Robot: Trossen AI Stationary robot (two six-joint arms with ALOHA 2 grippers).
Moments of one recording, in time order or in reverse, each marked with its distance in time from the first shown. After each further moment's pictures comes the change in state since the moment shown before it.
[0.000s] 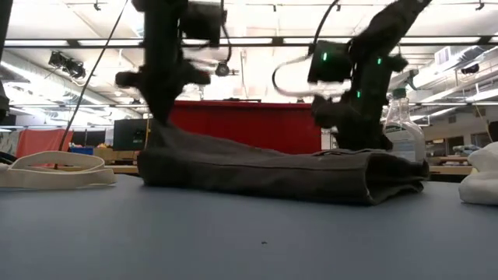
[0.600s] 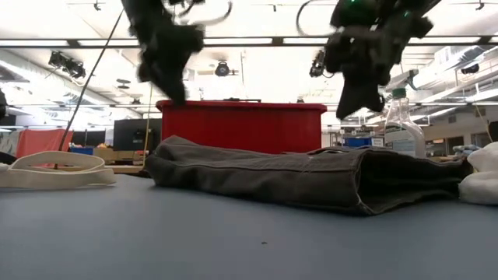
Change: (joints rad) left arm -0.141 -0.214 -0.147 0.358 0.001 0.454; right arm 0.002 -0.346 -0.019 -0.006 -0.089 -0.208
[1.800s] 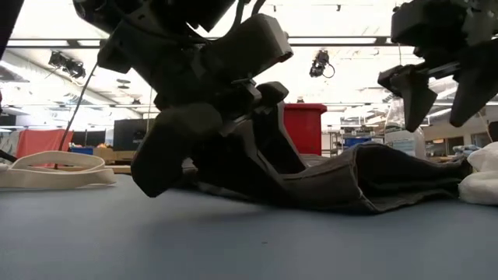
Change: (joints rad) left arm -0.404 0.646 0.001 0.976 -0.056 0.787; right arm 0.494 -0.062 -0.100 -0.128 0.214 -0.382
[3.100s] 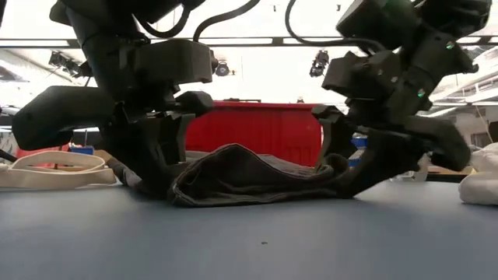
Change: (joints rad) left arm -0.052 -0.215 -0.076 -0.564 0.023 -0.277; right arm -0.067 0.519 0.003 0.679 0.173 -0.296
